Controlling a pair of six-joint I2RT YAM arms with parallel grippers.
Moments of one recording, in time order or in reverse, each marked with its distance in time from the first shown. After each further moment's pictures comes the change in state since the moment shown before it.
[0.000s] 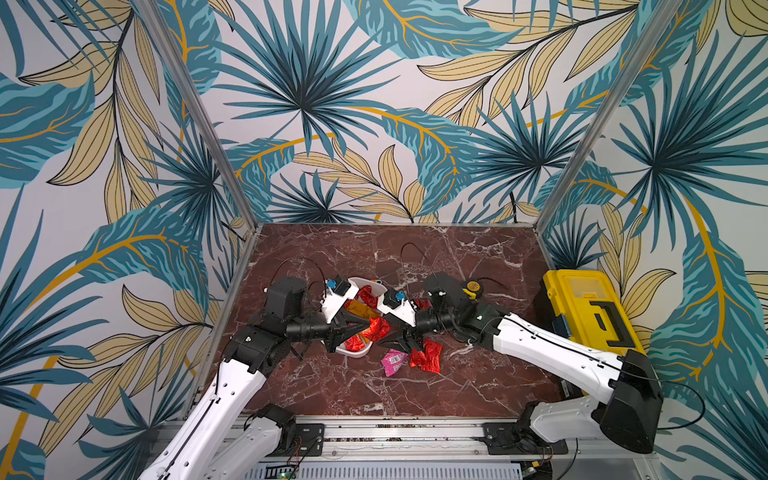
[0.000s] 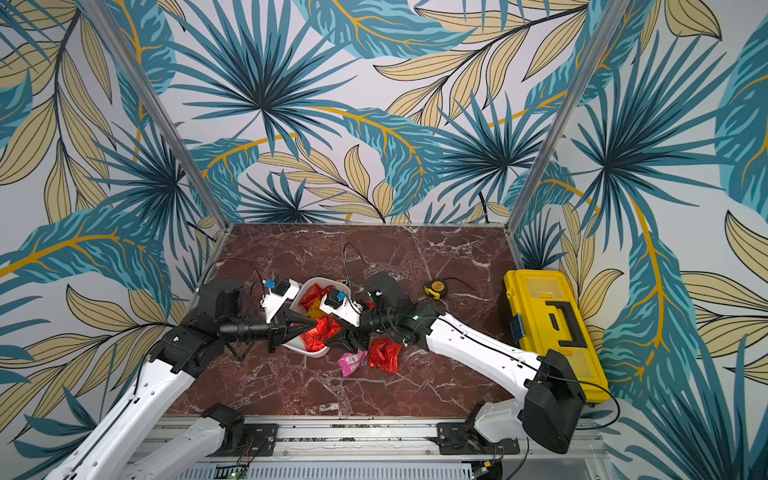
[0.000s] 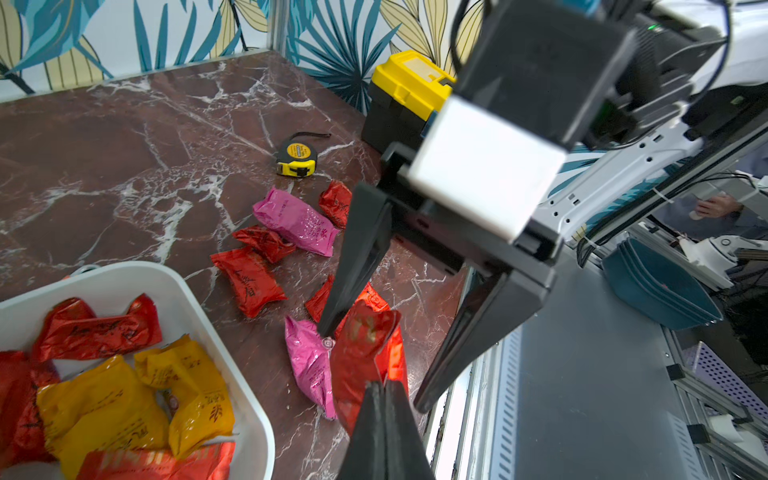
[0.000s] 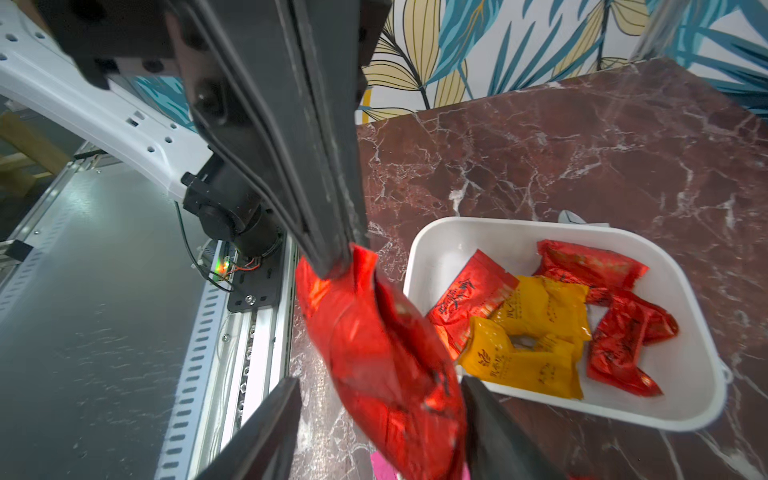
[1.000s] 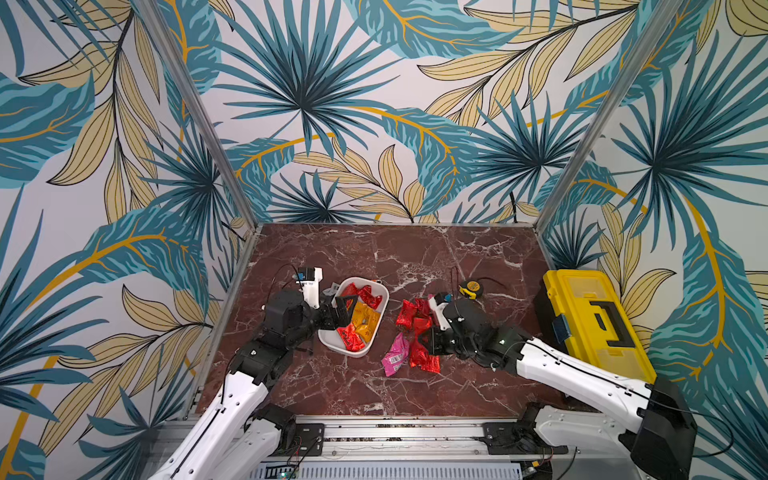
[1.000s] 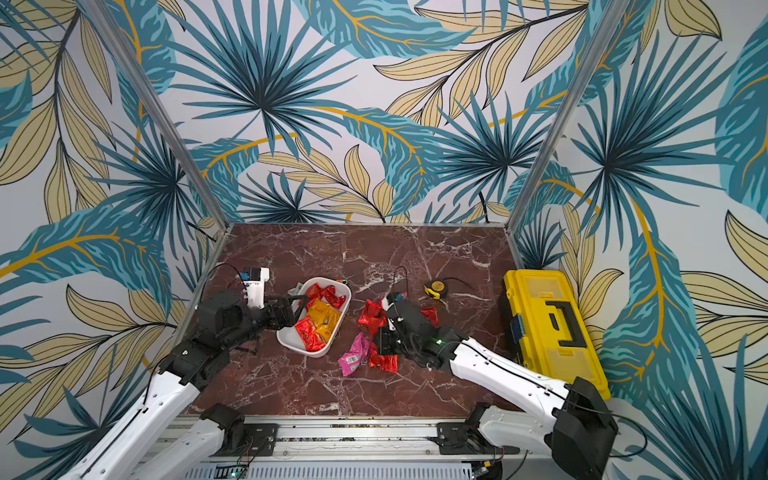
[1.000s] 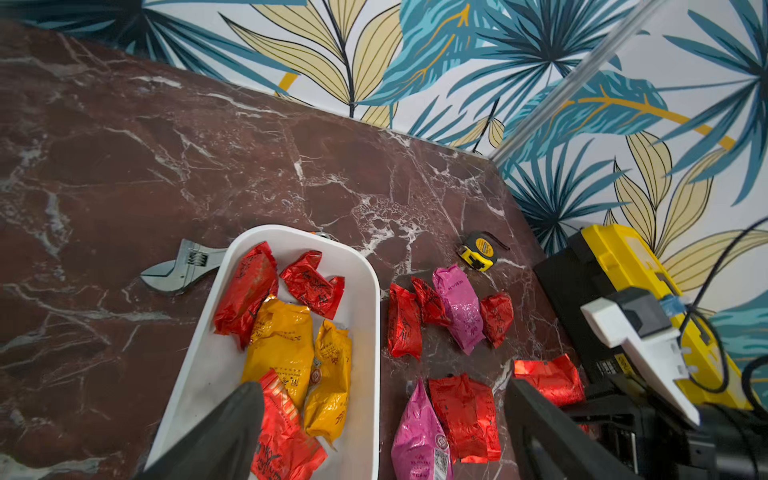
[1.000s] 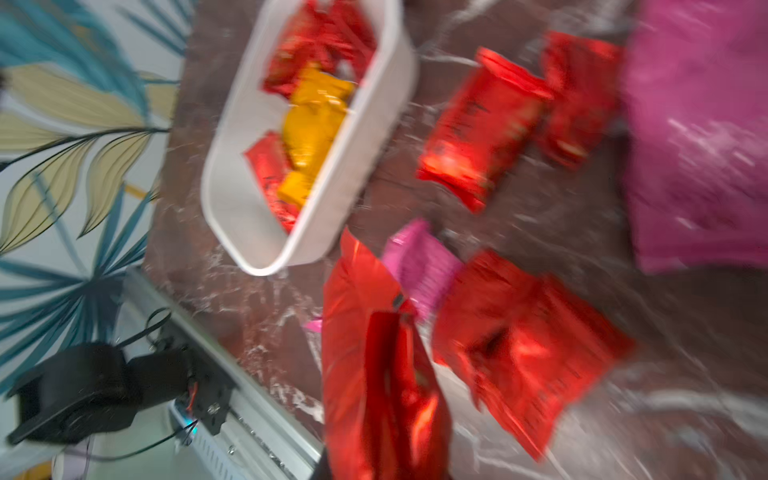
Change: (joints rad) left arm 0.001 -0.073 -0.189 0.277 -0.664 -0.560; right arm -0.067 -0.304 -0.356 -0.199 0.534 1.005
